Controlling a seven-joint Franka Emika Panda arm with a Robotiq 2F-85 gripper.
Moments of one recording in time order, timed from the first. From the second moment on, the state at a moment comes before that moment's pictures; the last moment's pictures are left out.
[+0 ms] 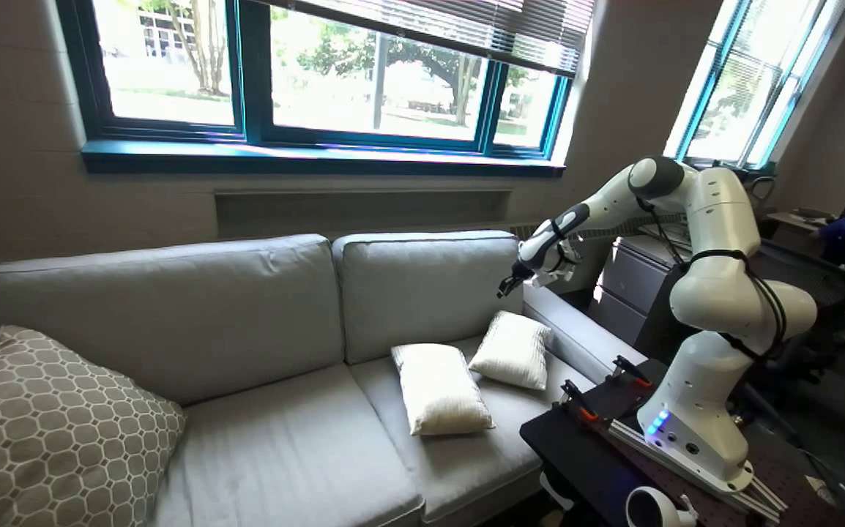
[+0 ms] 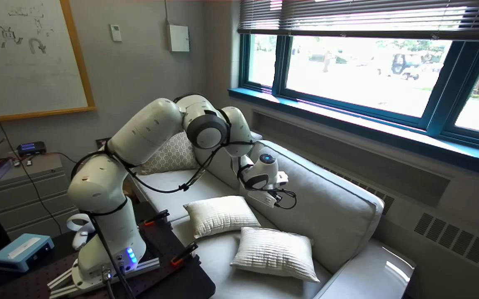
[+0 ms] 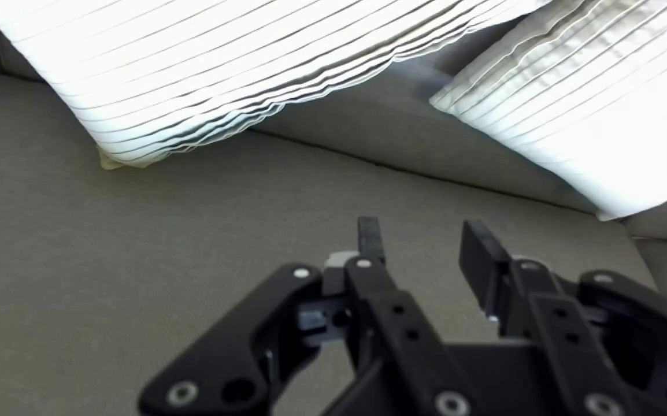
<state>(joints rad) -0.53 0.82 0.32 -1.92 -0.07 3.00 -0.50</state>
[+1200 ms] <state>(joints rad) -0.23 1.29 -0.04 -1.52 0.22 3.02 0.16</state>
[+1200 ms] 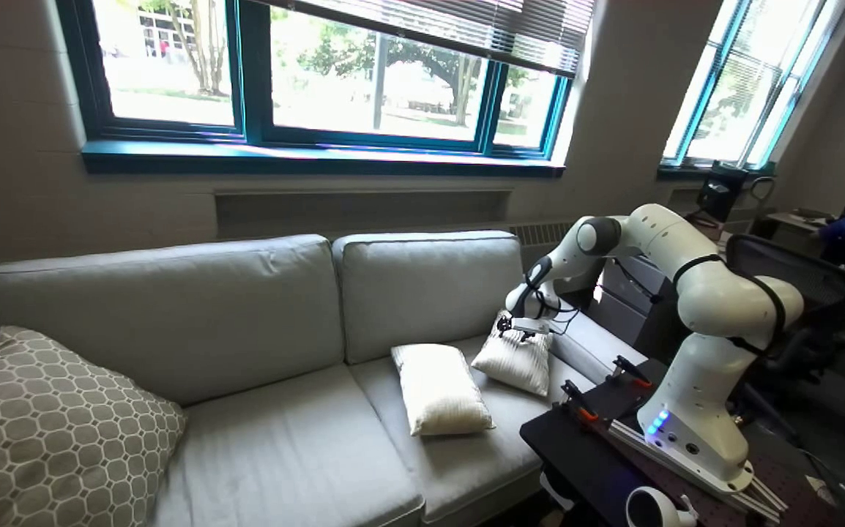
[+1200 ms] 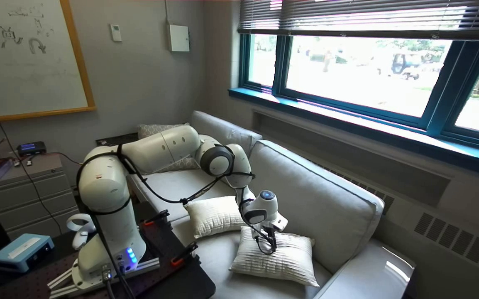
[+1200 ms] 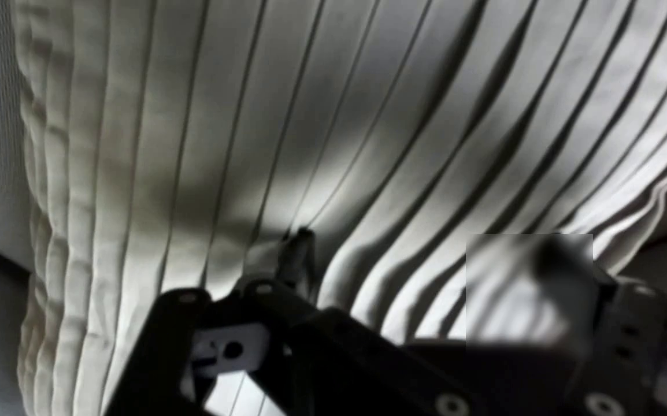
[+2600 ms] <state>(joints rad) 0.00 1.35 -0.26 -1.35 0.34 2.90 0.56</state>
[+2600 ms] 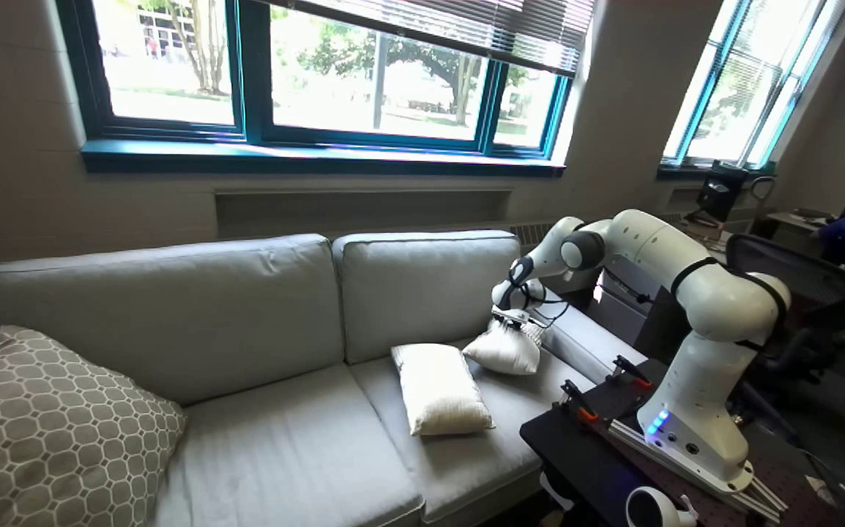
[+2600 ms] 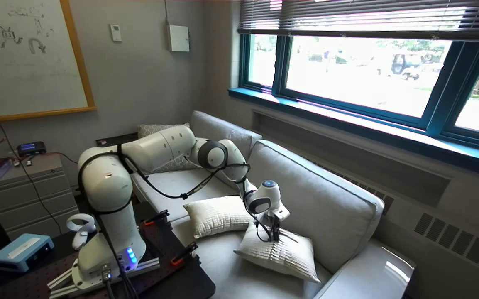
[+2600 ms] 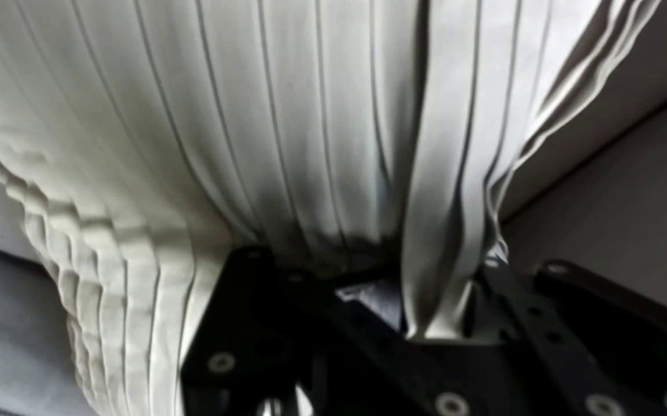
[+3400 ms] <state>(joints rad) 0.40 1.01 -0.65 -1.91 0.54 3.44 0.62</state>
